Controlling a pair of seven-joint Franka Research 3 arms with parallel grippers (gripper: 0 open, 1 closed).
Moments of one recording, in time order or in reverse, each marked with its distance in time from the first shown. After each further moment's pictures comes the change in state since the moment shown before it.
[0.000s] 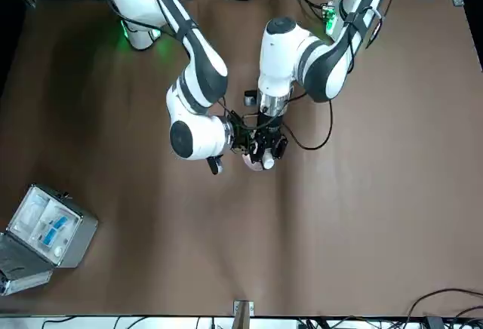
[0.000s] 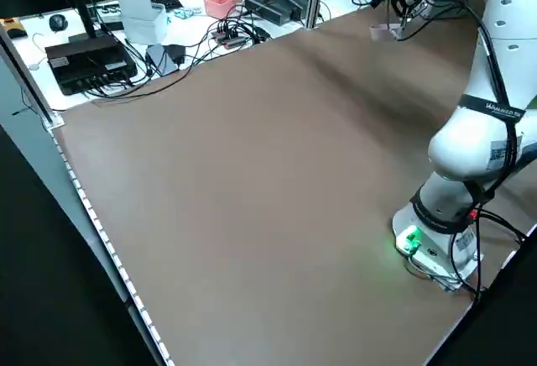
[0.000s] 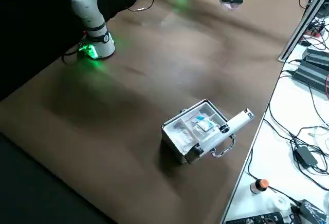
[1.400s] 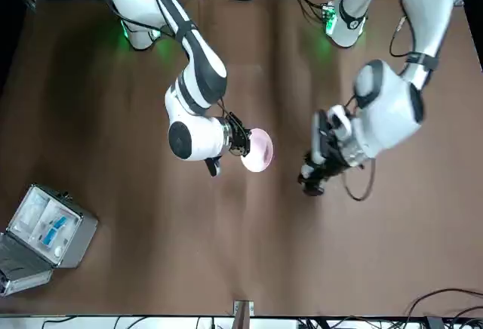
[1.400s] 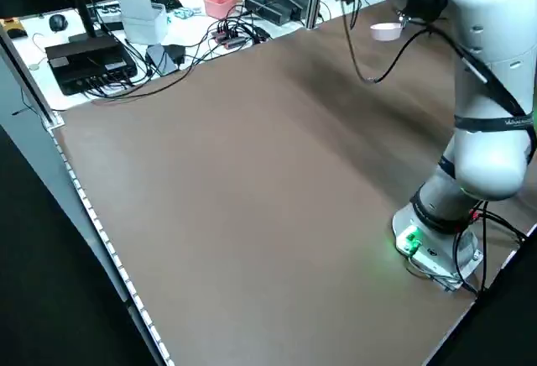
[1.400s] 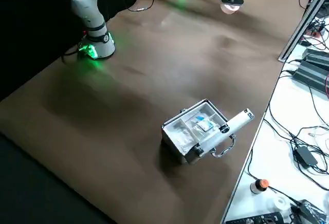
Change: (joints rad) left arm 0.750 0.077 -0.465 -0.004 -0.875 -0.051 -0.088; right arm -0.008 0.000 -0.006 0.001 -0.036 -0.008 -0.017
